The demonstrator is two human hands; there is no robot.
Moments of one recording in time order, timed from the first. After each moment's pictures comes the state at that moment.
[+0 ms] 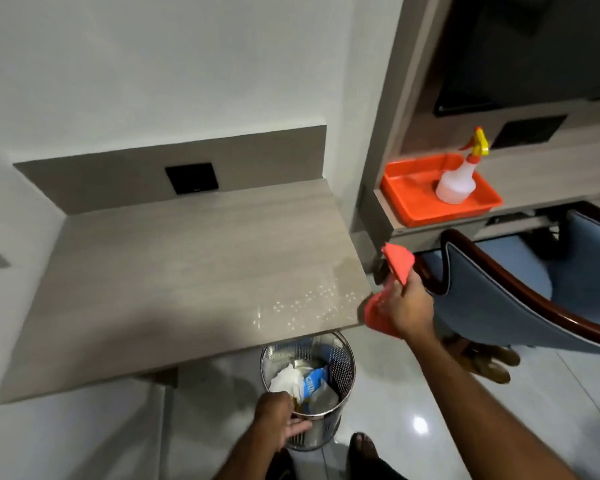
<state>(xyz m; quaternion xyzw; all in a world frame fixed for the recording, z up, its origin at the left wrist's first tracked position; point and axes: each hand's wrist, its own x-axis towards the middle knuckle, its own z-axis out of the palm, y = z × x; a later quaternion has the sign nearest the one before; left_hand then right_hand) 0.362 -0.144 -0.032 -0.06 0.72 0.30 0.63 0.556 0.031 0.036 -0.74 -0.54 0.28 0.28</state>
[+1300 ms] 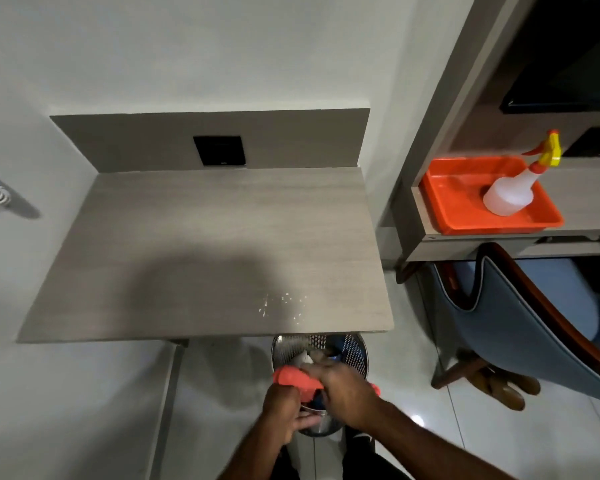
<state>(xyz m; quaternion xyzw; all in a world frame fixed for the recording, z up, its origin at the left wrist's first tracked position) 0.394 -0.128 -0.034 -0.07 0.69 0.35 0.63 0.510 -0.052 -0.033 -0.30 -0.89 0.34 -0.04</state>
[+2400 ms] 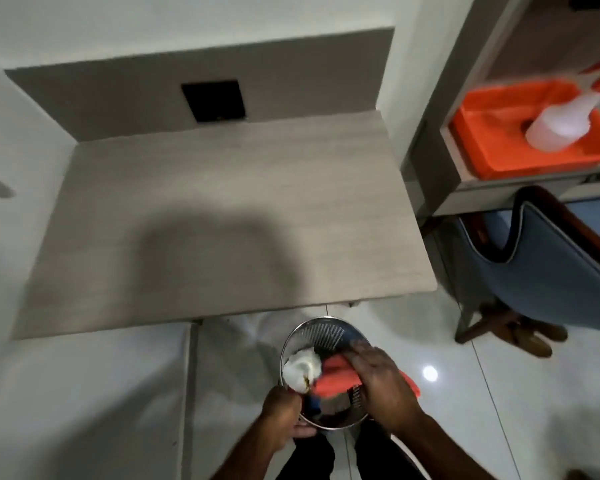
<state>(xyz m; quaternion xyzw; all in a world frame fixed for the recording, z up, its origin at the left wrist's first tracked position) 0.339 -0.190 -0.104 -0.05 0.73 0.23 0.64 0.517 -0.103 -0.110 -0.42 -0.85 0.30 0.00</state>
